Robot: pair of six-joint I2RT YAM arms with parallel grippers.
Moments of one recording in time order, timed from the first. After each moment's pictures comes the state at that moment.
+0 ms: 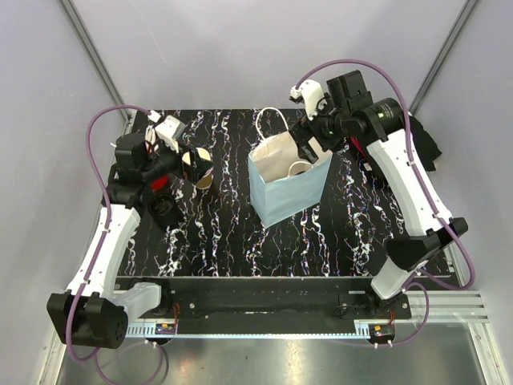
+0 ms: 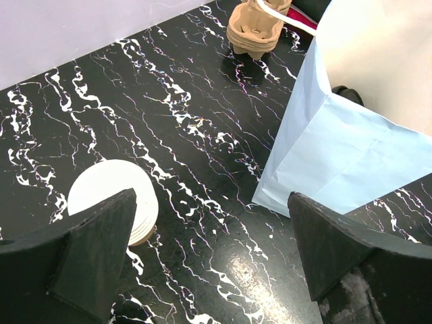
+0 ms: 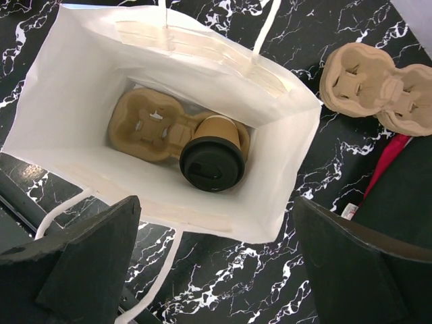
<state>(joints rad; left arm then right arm) -0.08 1.08 1.02 -0.24 0.62 0.07 0.48 1.69 2.12 -1.23 -0.18 -0.35</state>
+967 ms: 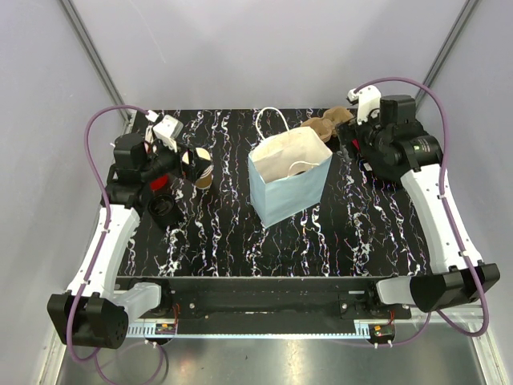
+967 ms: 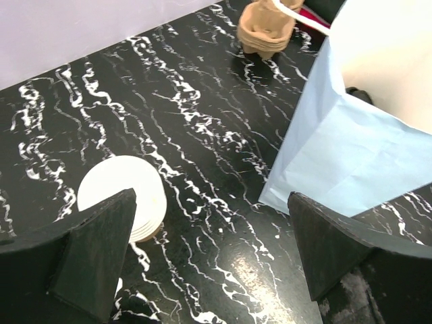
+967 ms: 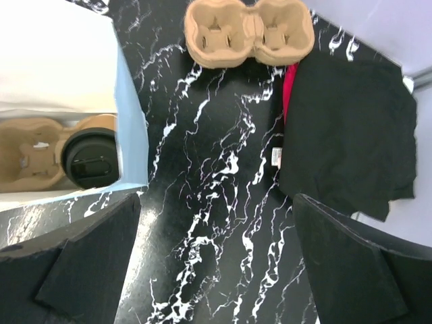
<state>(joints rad) -0.07 1.08 1.02 -0.25 0.59 0.07 0.20 1.34 1.61 -0.84 -0.04 -0.30</state>
